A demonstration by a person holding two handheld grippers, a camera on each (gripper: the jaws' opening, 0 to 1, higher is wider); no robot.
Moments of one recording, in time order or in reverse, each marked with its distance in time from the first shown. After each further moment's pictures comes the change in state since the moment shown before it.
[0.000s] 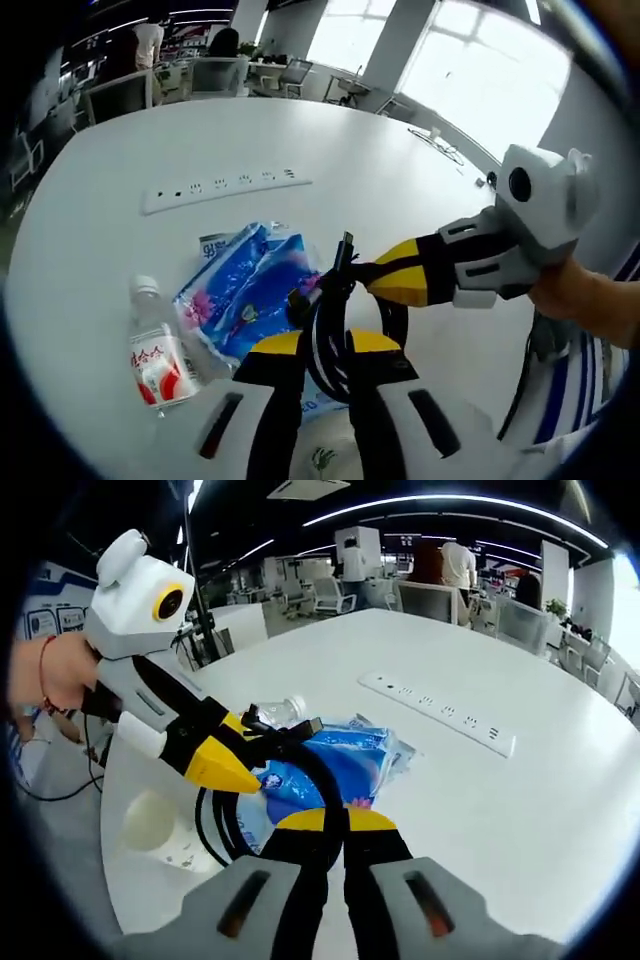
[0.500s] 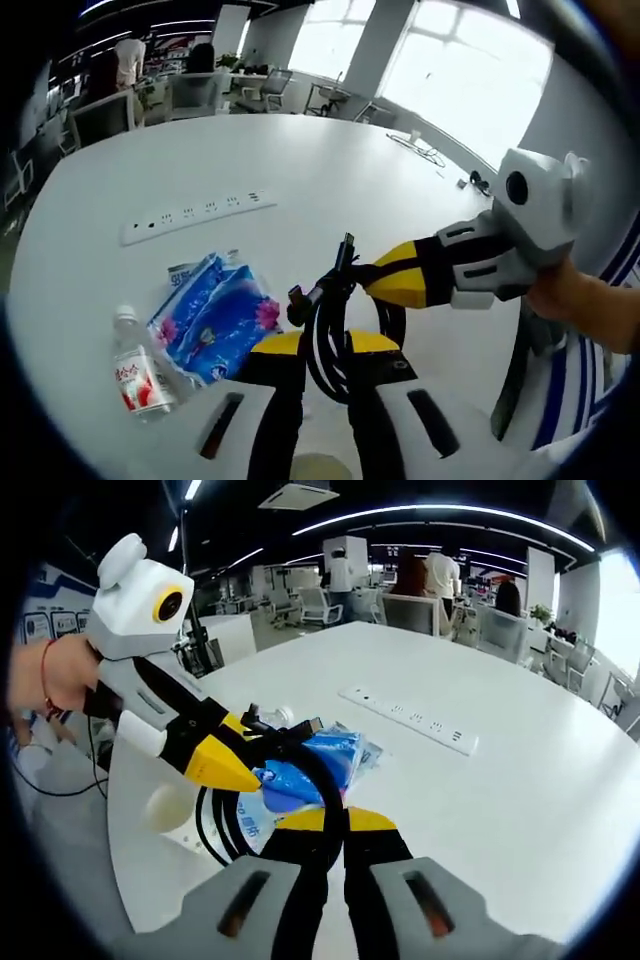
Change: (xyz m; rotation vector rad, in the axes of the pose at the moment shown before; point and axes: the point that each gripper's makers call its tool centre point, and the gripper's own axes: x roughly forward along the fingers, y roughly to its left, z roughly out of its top) left arm -0.008 -0.060 0.026 0.060 -0.034 -0.044; right arm -0.067 -0.017 0.003 0.013 -0.041 -0.066
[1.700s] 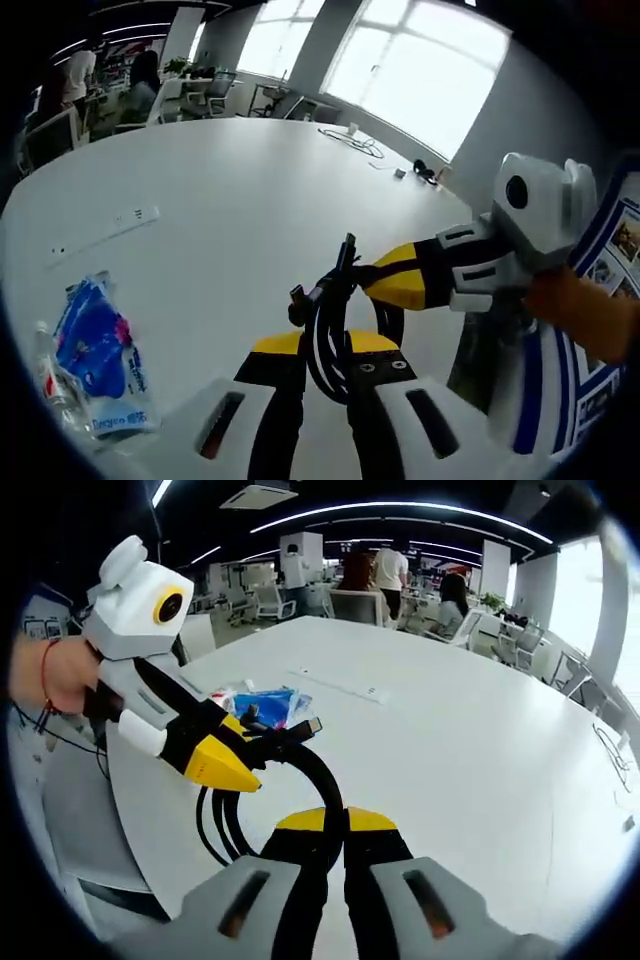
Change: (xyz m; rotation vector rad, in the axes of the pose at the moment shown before) left arm 0.039 -0.170 -0.005 0.078 0.015 -0.188; right arm -0.156 -0.037 -0.075 0.072 0.042 -0.187
